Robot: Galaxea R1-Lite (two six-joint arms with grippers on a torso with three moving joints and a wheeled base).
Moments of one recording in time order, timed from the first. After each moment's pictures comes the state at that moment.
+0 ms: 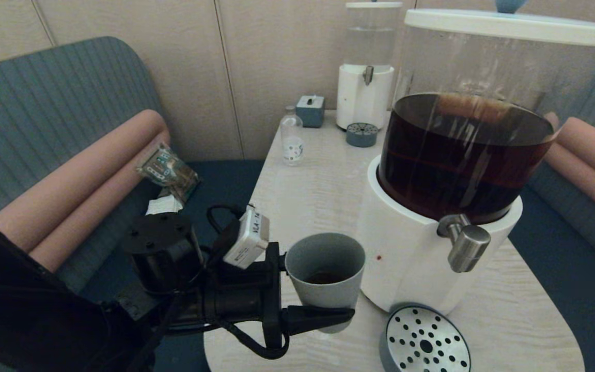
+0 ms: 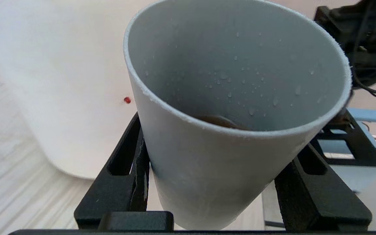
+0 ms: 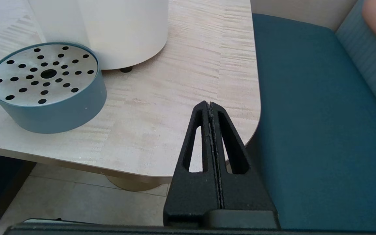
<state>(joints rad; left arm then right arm) -0.61 1.89 -0.53 -1.41 -0.86 0.04 0.00 0.00 -0.01 0.05 0.02 -0.06</state>
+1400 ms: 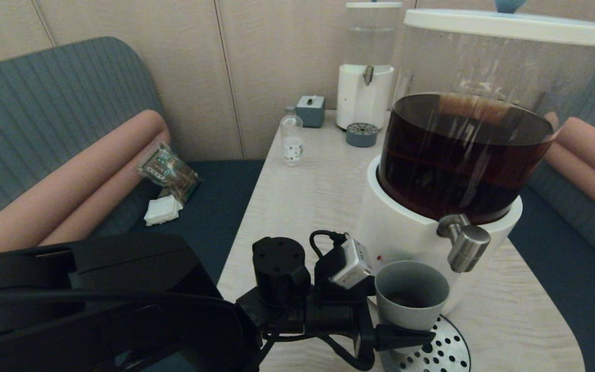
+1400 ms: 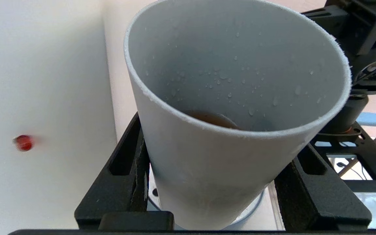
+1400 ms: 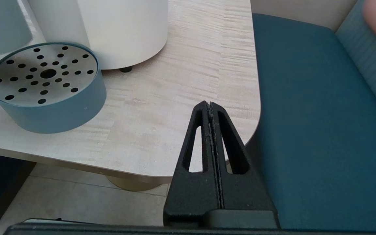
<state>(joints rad) -0.80 2.22 -0.84 -1.42 -0.77 0.00 0.00 0.00 -0.01 0.05 0.02 -0.06</state>
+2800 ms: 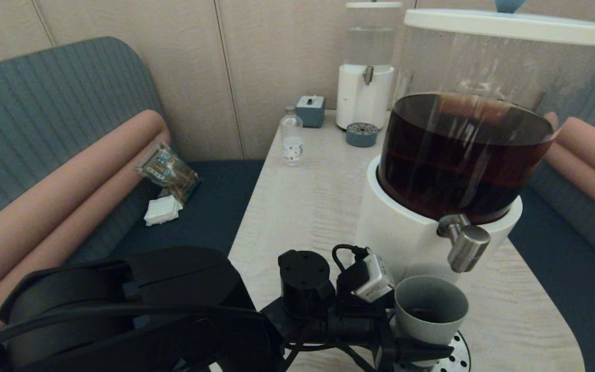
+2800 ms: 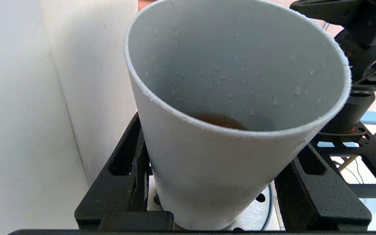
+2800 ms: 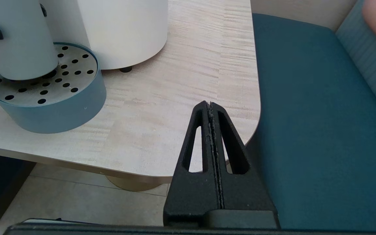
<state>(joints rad) -0.85 2.31 -0.92 -1.42 -0.75 -0.01 0.00 0.00 -0.01 0.05 0.02 -0.06</state>
